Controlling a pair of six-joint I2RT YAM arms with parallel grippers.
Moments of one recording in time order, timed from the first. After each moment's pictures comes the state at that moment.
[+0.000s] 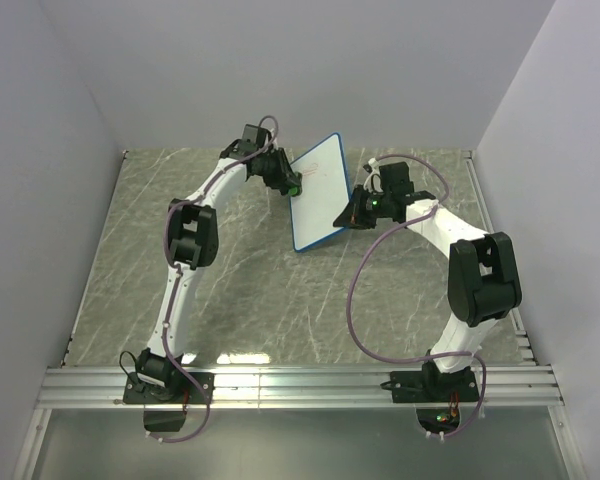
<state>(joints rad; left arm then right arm) -0.33 2.59 2.36 -0.57 0.48 -0.59 0.25 1.75 1.21 -0.31 -0.58 0.49</state>
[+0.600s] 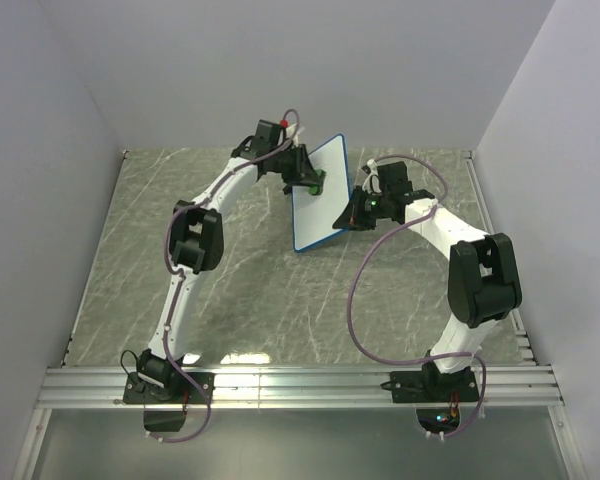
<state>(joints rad) -0.37 2.55 2.35 -0.51 0.66 -0.51 0.27 1.74 1.22 -0.36 -0.57 0.50</state>
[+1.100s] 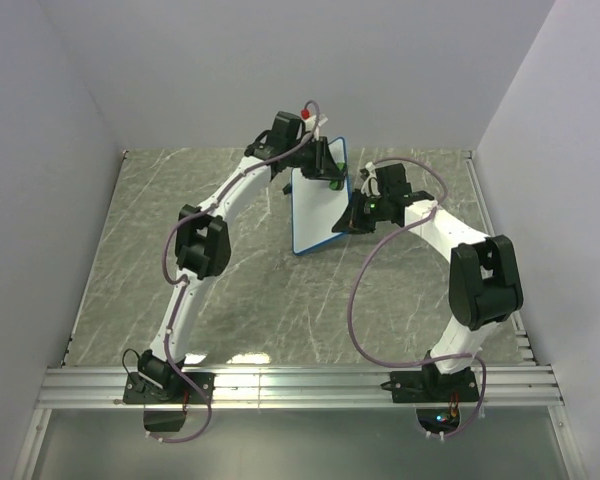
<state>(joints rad) -0.50 2.48 2.40 -0.48 0.69 -0.52 0.27 1.73 1.21 -0.39 -0.56 0.50</state>
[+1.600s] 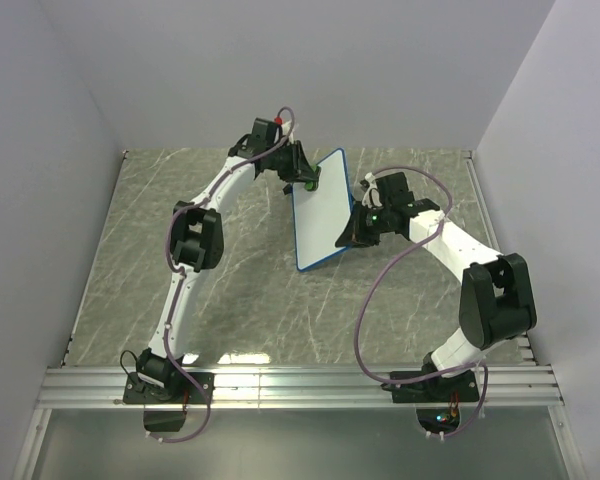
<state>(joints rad) -0.38 2.59 2.43 -0.52 0.64 -0.52 0.32 1.59 1.13 -0.51 -0.52 0.46</state>
